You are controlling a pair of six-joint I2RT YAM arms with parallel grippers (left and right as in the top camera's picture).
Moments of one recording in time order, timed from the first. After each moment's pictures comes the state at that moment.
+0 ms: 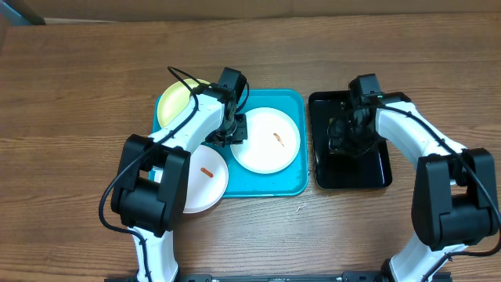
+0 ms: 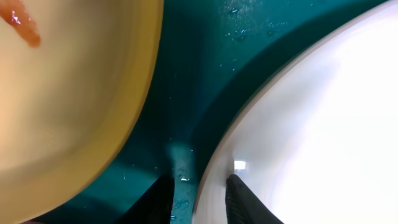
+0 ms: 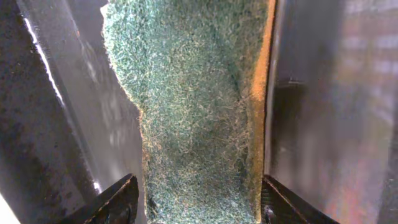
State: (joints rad) left arm -0.36 2.05 1.42 -0.85 0.03 -0.44; right arm 0.15 1.87 1.20 -0.82 -0.14 0.28
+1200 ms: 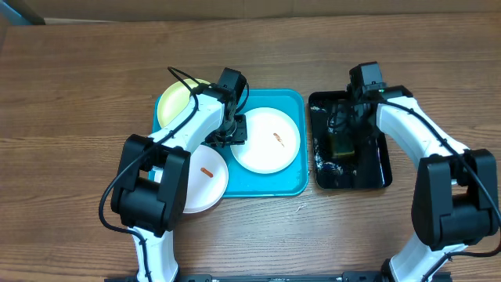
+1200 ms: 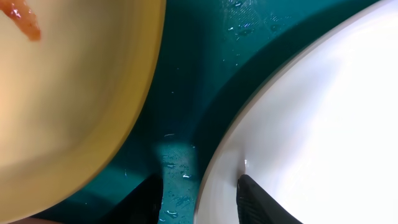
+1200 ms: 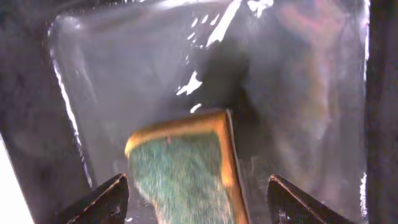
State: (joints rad) left arm -0.36 2.05 1.42 -0.86 0.03 -0.44; right arm 0.15 1.87 1.25 -0.69 -0.04 0.30
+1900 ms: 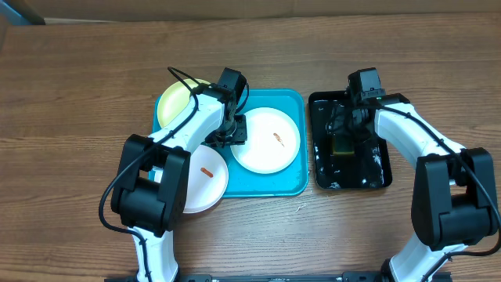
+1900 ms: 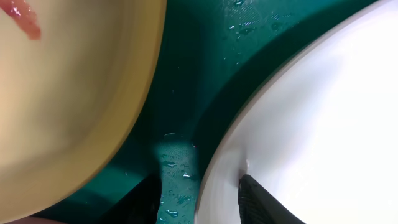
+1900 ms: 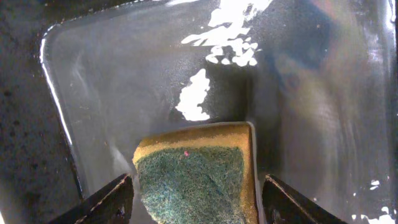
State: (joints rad) left arm -0.36 2.05 1.42 -0.86 0.03 -0.44; right arm 0.15 1.87 1.19 -0.60 -0.05 0.34
